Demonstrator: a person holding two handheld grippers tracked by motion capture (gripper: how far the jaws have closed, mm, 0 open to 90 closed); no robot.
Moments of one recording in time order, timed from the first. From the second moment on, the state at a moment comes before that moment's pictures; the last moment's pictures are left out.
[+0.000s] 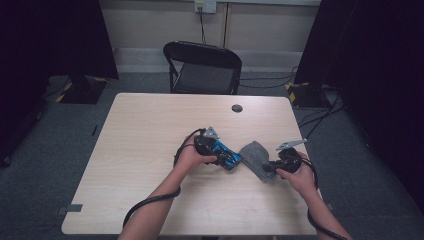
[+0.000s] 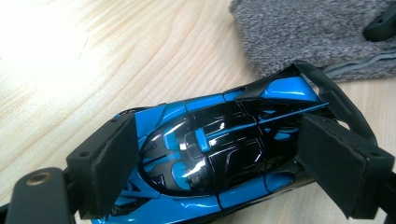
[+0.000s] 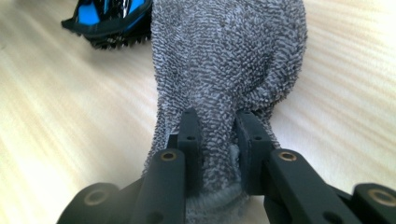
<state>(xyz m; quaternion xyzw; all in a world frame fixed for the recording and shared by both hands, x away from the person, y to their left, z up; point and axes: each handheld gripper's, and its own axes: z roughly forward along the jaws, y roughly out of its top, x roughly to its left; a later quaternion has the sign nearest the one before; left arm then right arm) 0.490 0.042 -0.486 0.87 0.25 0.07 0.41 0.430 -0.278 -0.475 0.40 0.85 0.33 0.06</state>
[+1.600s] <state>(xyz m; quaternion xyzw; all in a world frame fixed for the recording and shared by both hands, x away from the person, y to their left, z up) 0.489 0.042 -0.489 0.87 0.24 0.07 0.43 0.512 -0.204 -0.475 0.44 0.82 0.36 0.08</state>
